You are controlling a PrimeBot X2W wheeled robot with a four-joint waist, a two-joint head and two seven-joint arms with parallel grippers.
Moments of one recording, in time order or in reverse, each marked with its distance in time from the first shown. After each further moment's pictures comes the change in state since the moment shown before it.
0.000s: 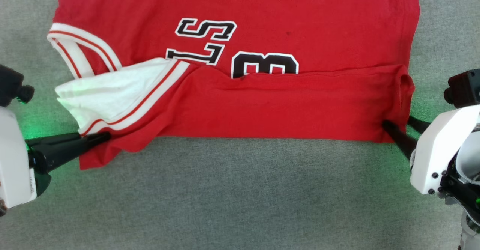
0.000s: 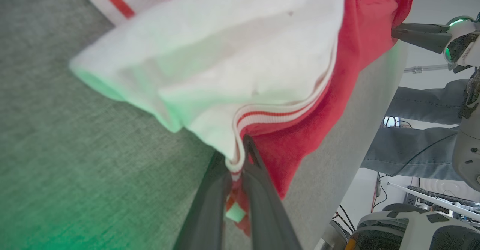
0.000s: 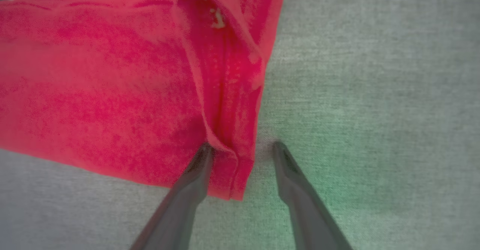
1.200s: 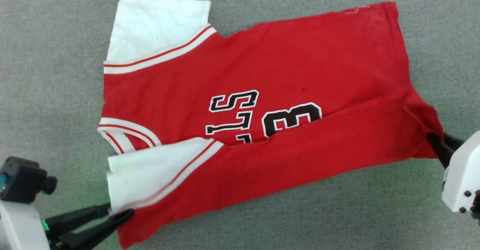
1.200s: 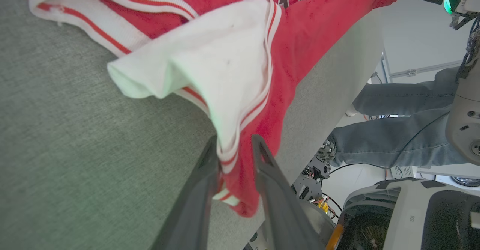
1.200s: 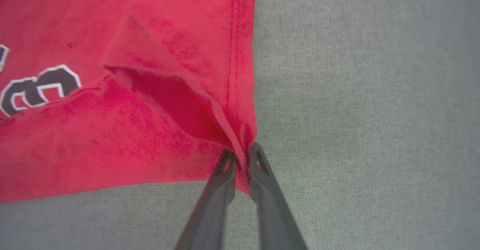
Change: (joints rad) left arm 0.443 0.151 0.006 -0.258 0.100 0.001 -0.421; right arm 0.083 0.006 -0.109 -0.138 -0.069 0.000 0.064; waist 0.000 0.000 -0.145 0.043
